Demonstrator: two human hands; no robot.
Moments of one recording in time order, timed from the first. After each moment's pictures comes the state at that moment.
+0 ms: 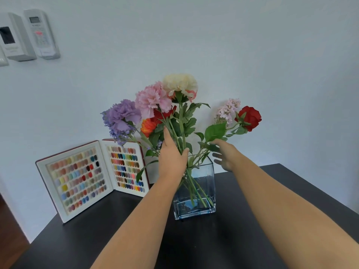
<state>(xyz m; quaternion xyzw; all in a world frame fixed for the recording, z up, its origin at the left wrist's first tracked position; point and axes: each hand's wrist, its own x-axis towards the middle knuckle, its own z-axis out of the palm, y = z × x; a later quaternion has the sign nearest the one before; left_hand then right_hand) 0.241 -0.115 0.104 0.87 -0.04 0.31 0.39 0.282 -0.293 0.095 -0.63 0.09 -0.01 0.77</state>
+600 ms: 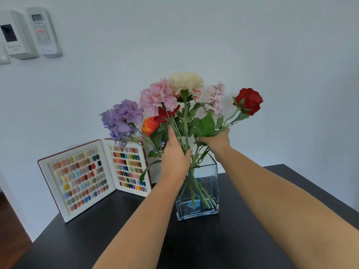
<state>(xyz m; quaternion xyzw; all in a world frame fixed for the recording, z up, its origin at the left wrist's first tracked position) 0.242 -0.113 0.102 0.87 -0.06 0.31 0.38 0.306 -0.259 0.115 -0.70 0.07 -0.19 0.68</state>
